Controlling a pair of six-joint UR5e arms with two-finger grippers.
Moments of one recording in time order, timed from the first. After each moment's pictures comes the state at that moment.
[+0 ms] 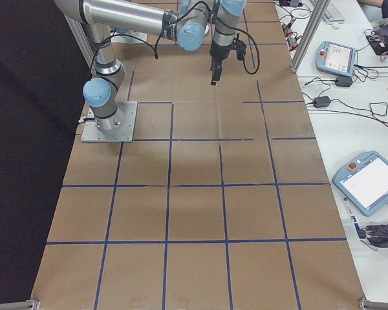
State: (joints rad) left arm -1.55 -1.53 -1.63 -1.57 1.58 -0.06; right arm 1.39 -1.48 1.60 -1.57 -1.64 -0.14
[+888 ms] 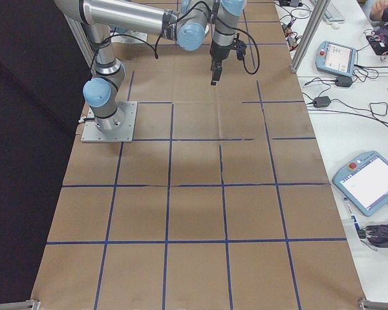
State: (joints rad) left arm -1.54 -1.52 -1.64 -1.55 1.58 -0.05; right arm 1.39 -1.48 1.60 -1.57 -1.64 -0.14
